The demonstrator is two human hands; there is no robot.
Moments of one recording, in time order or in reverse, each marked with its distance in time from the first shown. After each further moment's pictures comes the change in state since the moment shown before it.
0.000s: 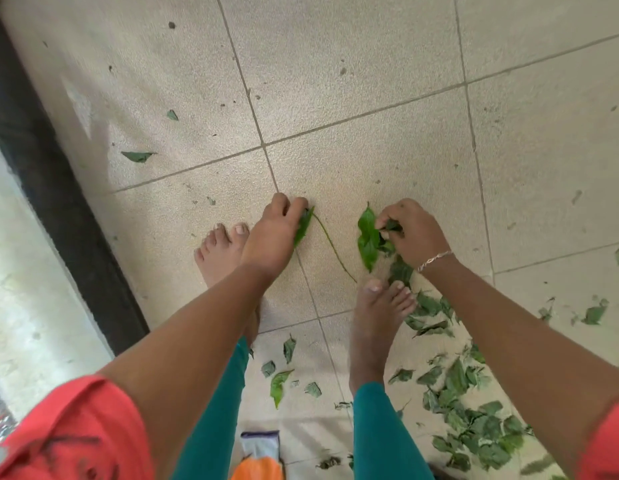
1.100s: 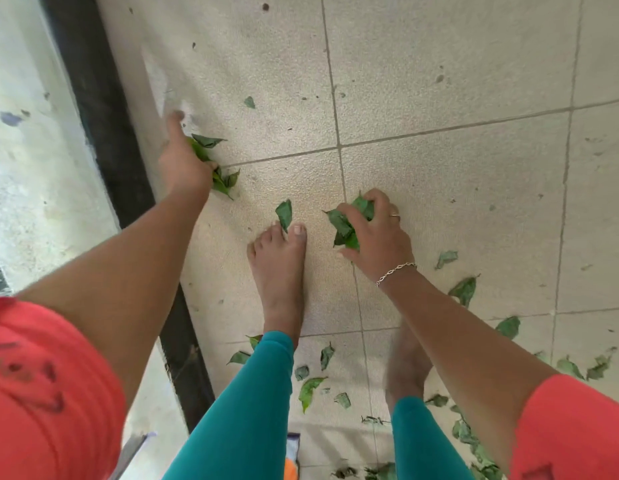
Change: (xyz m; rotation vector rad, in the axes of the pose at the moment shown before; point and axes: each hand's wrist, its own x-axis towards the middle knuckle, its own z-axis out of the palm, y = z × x) left_hand 0.036 -0.179 -0.075 -0.451 0.470 -0.707; right_hand 0.033 -0.106 0.084 -0.401 -0.047 -0.187
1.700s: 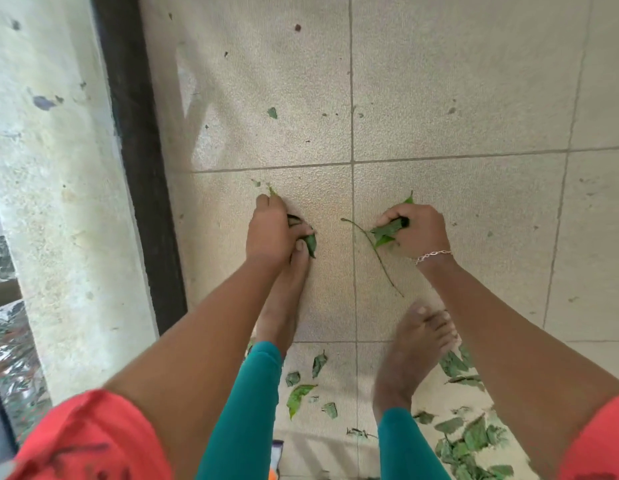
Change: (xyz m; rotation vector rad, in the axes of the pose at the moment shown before) left_hand -0.093 0.001 0.056 0.111 -0.273 0.197; right_hand 0.023 0.031 -0.037 0.573 0.043 0.199
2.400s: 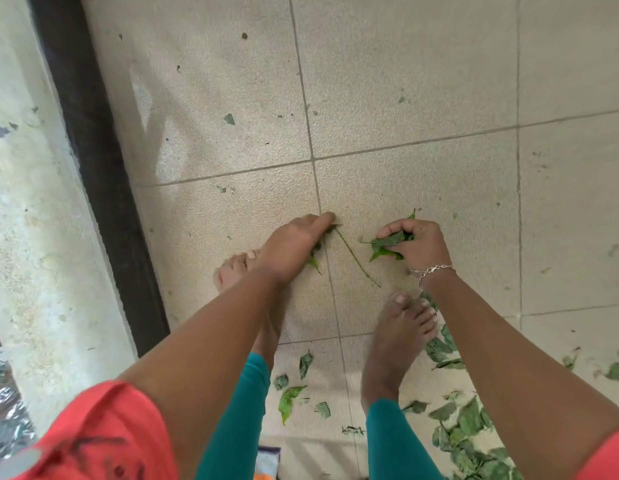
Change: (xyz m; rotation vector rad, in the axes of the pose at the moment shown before) left_hand -0.027 0.036 0.027 0.271 -0.215 0.640; right_hand -0.036 0.041 -0.024 0.381 0.044 0.142
